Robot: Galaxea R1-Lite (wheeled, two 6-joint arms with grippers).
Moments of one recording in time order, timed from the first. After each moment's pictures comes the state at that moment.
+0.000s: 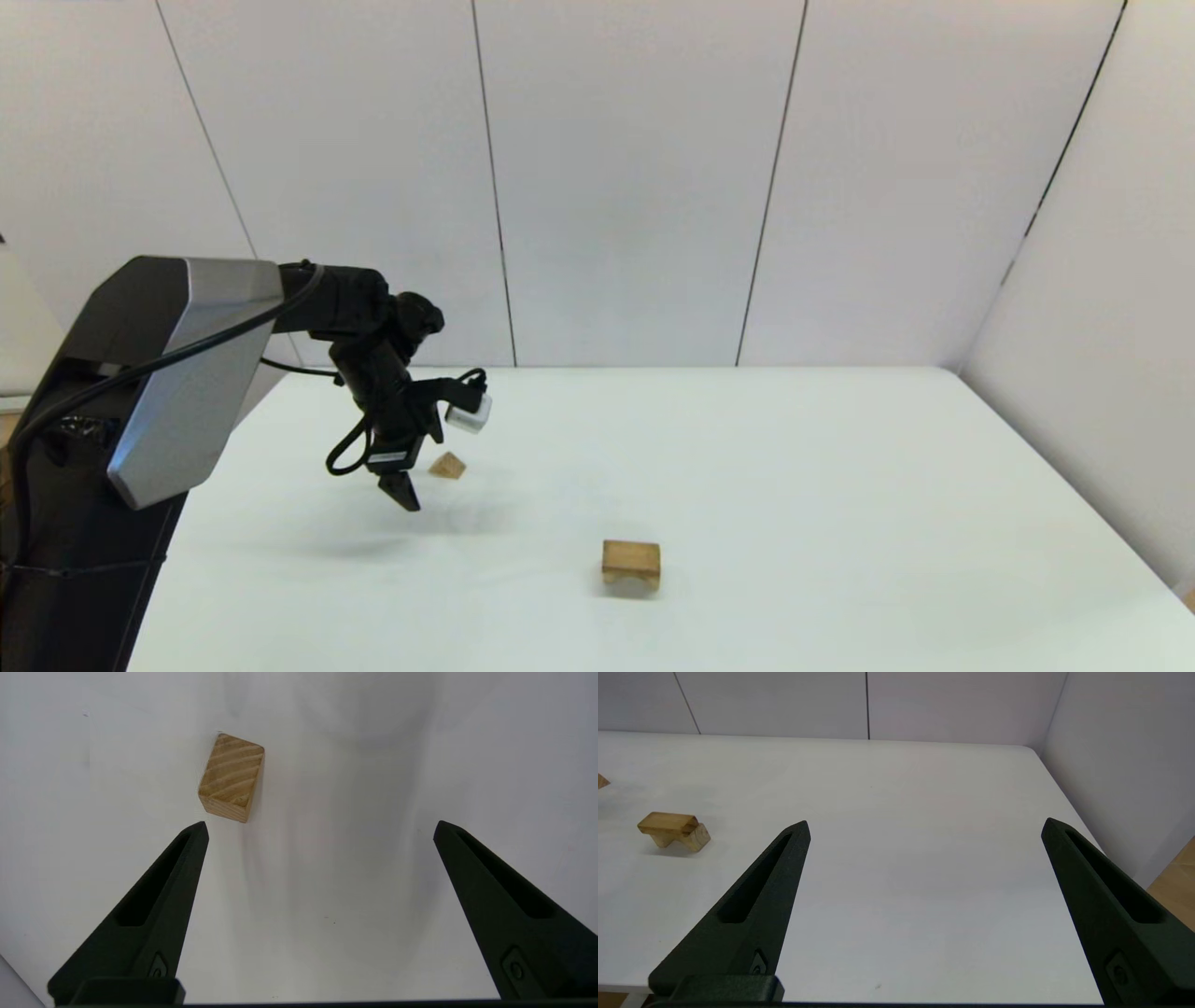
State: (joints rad) left arm -0.19 2.46 -1.98 0.97 -0.15 1.37; right arm 0.00 0.00 0.00 0.00 0.02 -0.02
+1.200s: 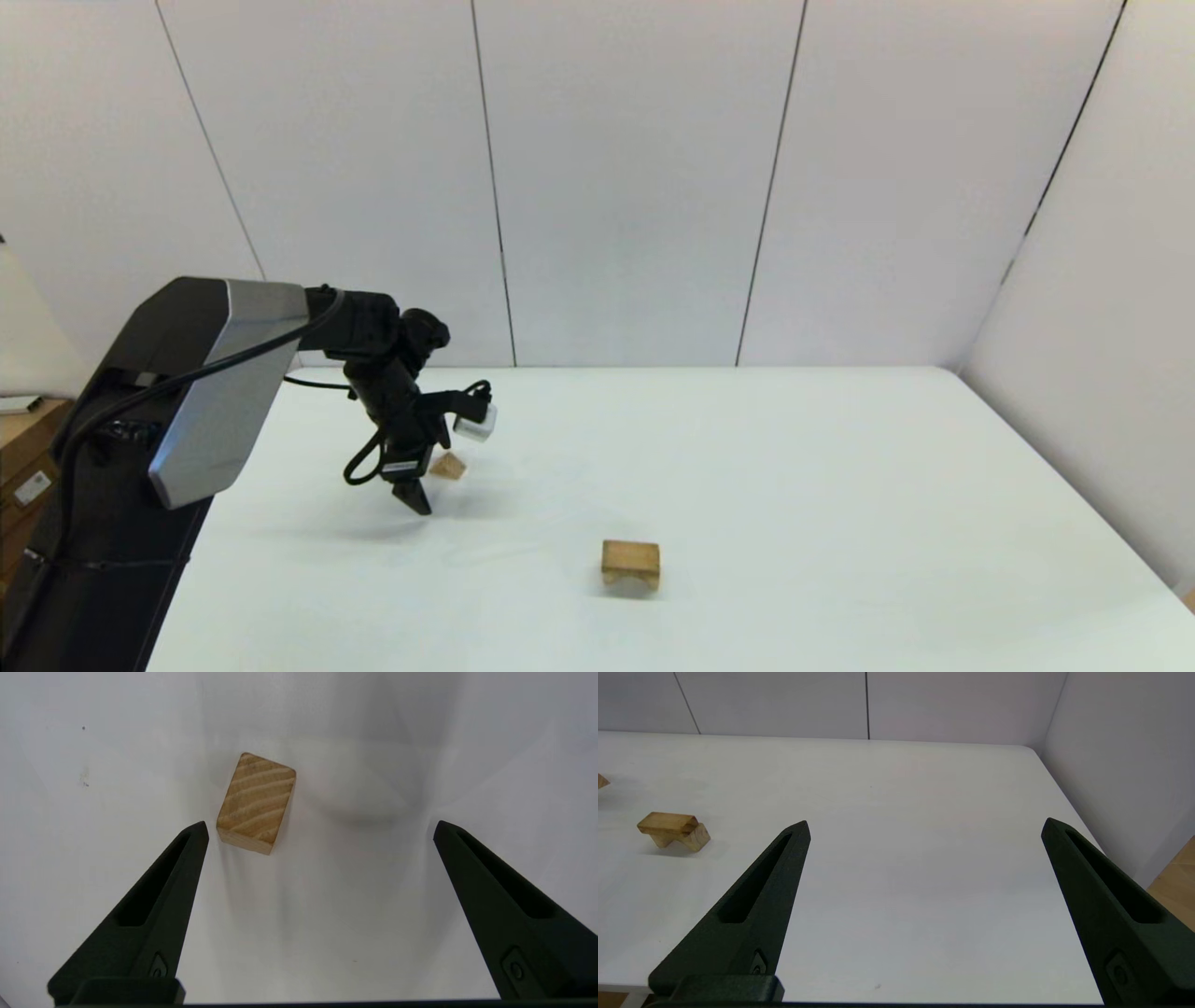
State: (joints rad) left arm -0.17 2.53 -1.99 0.89 -0.15 1.36; right arm 0.00 0.00 0.00 0.00 0.02 -0.02
